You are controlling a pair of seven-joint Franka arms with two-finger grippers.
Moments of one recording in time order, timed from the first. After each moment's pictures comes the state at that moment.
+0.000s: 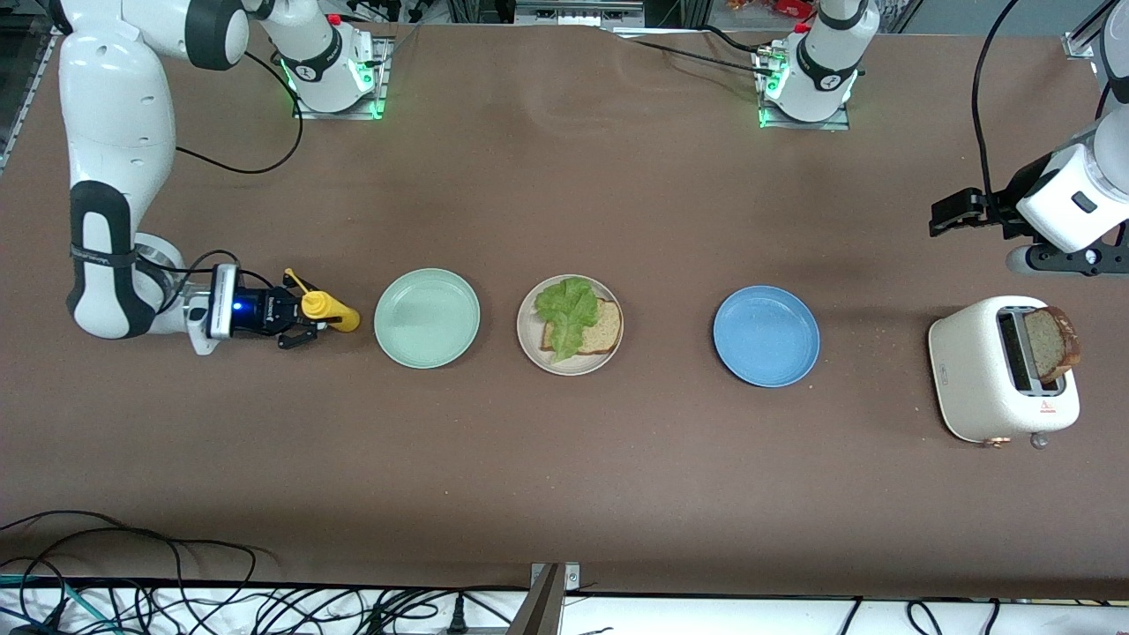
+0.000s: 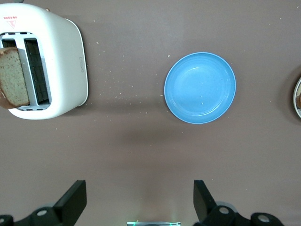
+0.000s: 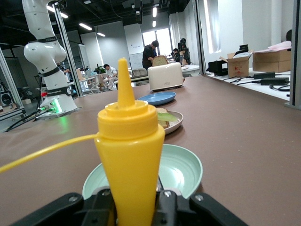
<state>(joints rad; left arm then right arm) -0.11 0.08 0.10 -1.60 -0.01 1.50 0.01 0.18 0.83 -0.52 -1.79 1.47 1.28 -2.43</state>
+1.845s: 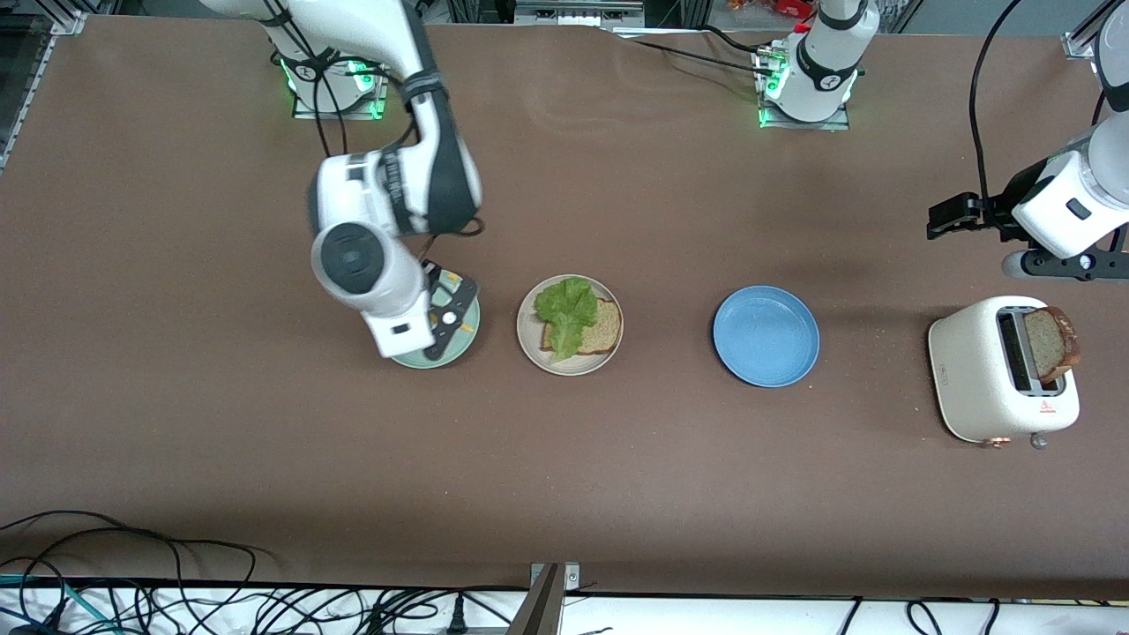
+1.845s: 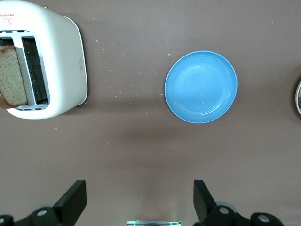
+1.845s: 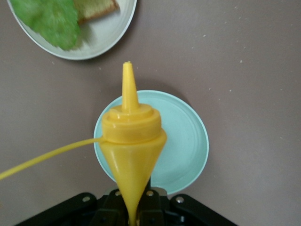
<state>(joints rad) -0.11 0.09 0.10 -1.60 -0.01 1.50 0.01 1.17 0.76 -0.90 -1.42 0.47 1.72 -0.89</state>
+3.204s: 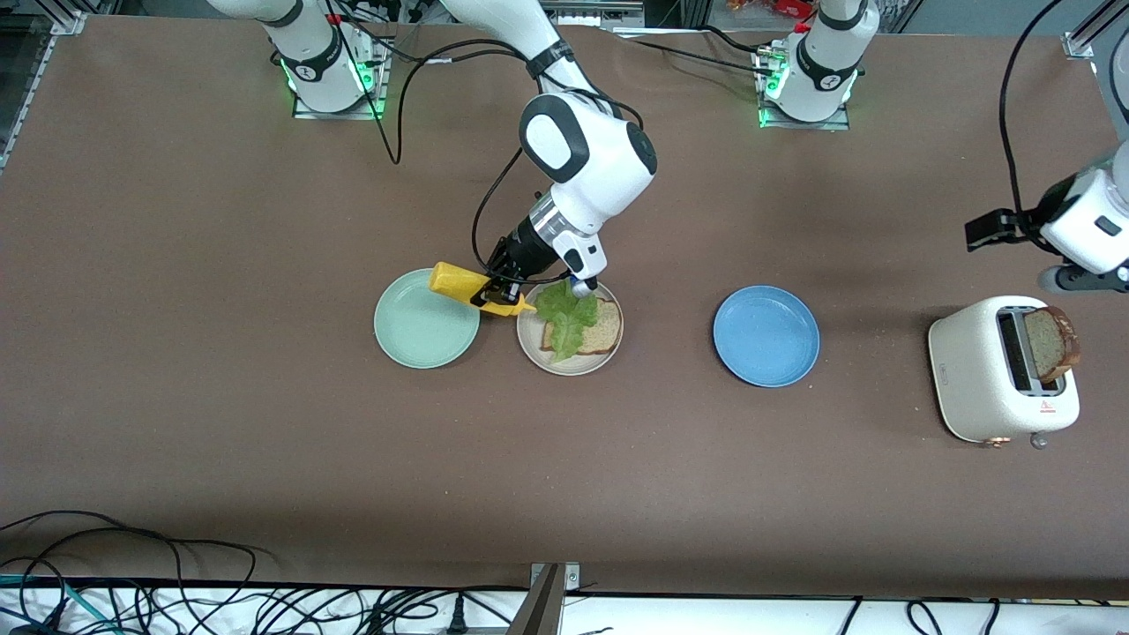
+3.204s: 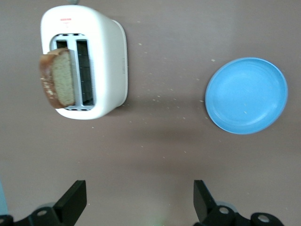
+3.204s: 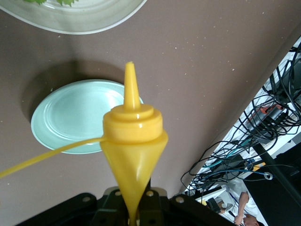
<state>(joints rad) -0.04 0.13 0.12 -1.60 0.12 1.56 0.01 1.39 0.94 -0.82 -1.24 -0.18 1.73 -0.73</state>
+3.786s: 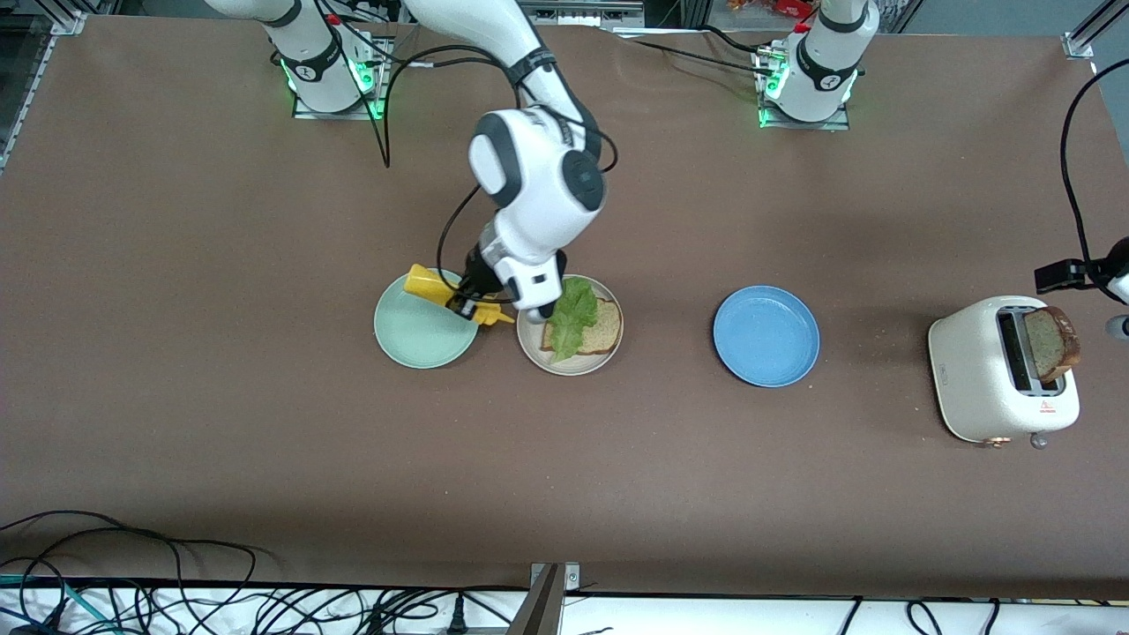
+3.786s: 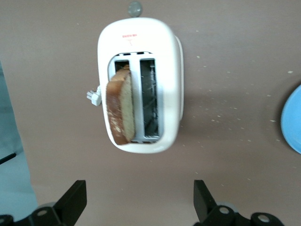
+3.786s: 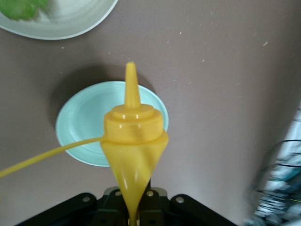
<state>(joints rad) 0.13 0.27 0.12 -1.60 0.20 1.76 0.21 1.29 0.91 -0.96 -1.24 0.24 1.66 -0.73</state>
